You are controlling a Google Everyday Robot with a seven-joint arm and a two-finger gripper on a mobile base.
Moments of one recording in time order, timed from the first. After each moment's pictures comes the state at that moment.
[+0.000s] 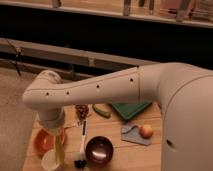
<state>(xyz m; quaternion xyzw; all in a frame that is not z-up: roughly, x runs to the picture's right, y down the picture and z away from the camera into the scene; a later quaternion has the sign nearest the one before) -0.210 0.180 0.616 -0.22 -0.30 -0.61 0.70</state>
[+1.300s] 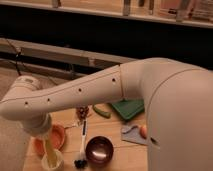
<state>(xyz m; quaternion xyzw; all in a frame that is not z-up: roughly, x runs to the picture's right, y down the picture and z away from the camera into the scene) -0.250 0.189 0.604 -0.21 -0.28 -0.66 0.67</state>
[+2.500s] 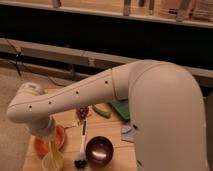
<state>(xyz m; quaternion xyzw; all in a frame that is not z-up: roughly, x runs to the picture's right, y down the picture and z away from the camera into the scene) -0.245 0.215 0.647 -0.23 -0.27 -0.67 0.65</state>
